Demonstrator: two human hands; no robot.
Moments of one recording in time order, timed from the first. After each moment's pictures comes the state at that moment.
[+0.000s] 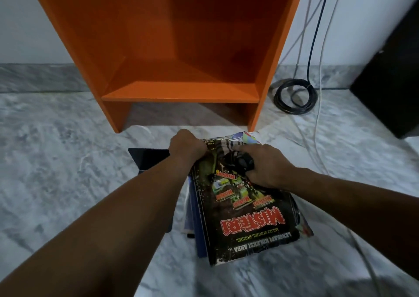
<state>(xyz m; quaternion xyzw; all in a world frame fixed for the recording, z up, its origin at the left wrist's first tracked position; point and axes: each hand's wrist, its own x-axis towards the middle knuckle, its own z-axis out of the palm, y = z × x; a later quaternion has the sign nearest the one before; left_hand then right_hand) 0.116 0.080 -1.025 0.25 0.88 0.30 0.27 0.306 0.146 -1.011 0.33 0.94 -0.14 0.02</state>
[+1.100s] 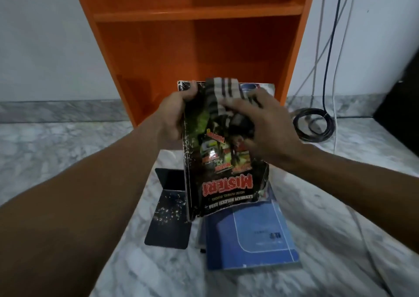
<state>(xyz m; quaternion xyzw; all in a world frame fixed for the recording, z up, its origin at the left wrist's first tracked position) 0.098 0.037 -0.866 0.25 0.57 0.64 0.44 0.275 0.134 -0.907 0.11 0.93 -0.02 -0.35</state>
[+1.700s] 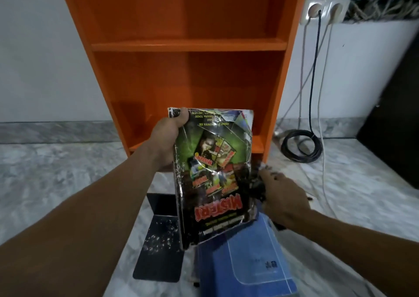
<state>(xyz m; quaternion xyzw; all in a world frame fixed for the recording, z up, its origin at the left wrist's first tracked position) 0.086 0.043 -0.874 0.24 0.58 0.67 0.40 0.320 0.152 -0.987 0.38 0.91 -0.01 -0.15</state>
